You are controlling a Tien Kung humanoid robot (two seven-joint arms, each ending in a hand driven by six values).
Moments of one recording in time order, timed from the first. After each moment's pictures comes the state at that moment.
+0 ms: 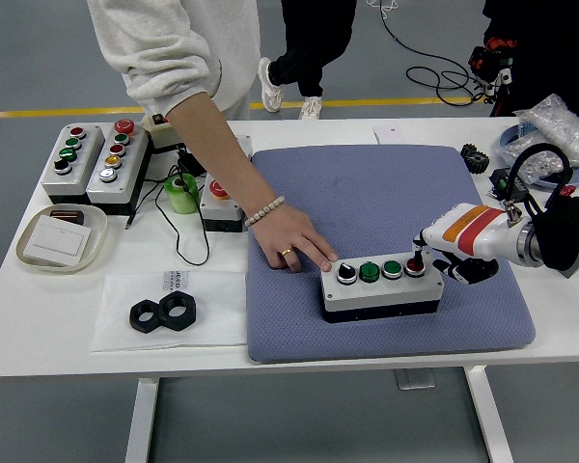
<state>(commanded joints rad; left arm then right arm) -0.06 0.12 -0.84 -0.18 1.14 -0.15 0.06 0.63 -0.57 0.87 1.53 -2.27 0.57 0.15</state>
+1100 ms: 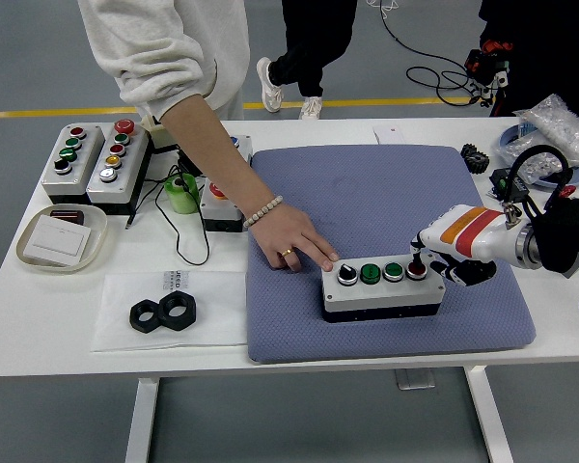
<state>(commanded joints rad) -0.05 0.12 -0.86 -0.18 1.16 -0.16 0.06 0.63 -0.57 0.89 1.56 -2.27 0.58 0.15</state>
